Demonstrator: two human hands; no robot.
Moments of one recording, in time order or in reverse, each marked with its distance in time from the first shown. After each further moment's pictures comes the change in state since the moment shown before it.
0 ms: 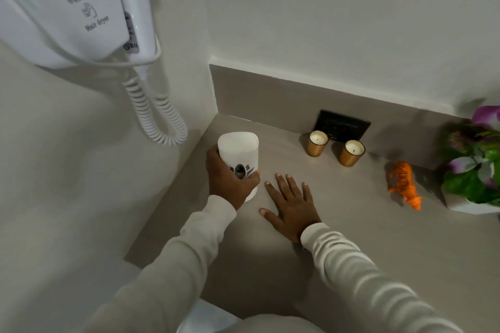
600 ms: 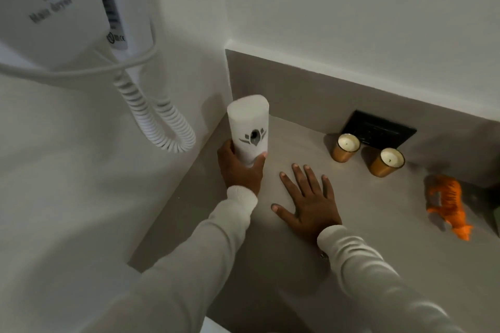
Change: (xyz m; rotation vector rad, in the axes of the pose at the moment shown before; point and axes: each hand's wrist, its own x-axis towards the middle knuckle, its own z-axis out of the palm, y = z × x) left_hand 0.053 -0.051 0.043 0.002 0.244 -0.237; right_hand 0.040 0.013 -0.004 -0.010 0.061 -0.041
